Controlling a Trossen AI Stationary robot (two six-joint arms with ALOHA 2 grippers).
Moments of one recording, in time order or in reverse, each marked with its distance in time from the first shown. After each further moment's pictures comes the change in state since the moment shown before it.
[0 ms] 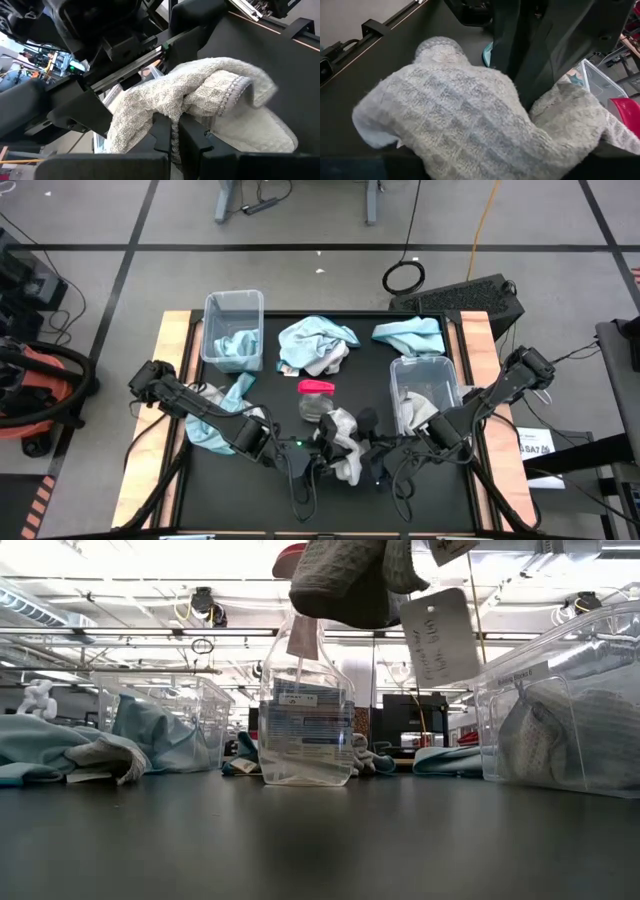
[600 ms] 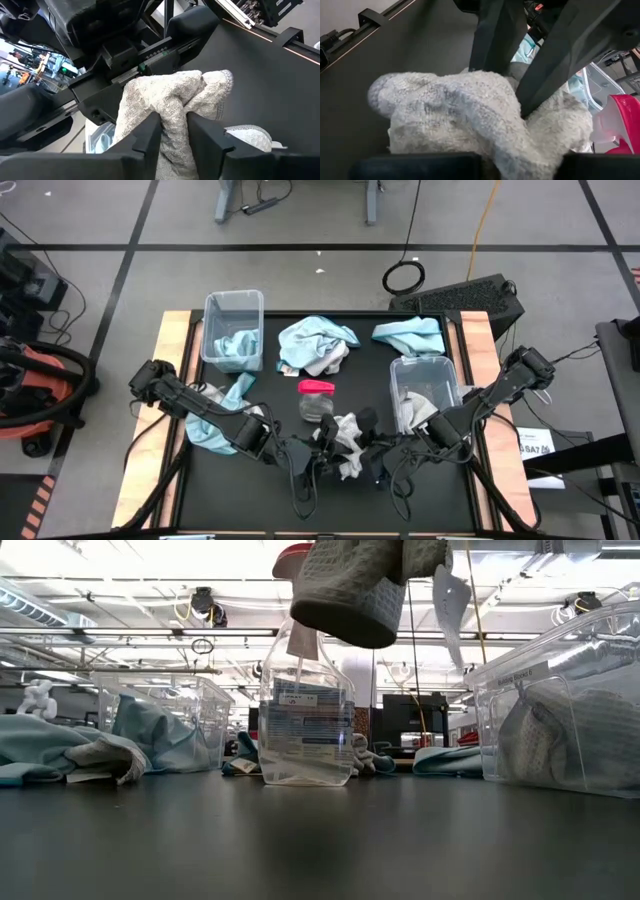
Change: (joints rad) left arm 0.017 0.000 0.000 0.002 0.047 -0.025; right arm 0.000 0.000 -0.001 -0.020 0.000 -0.017
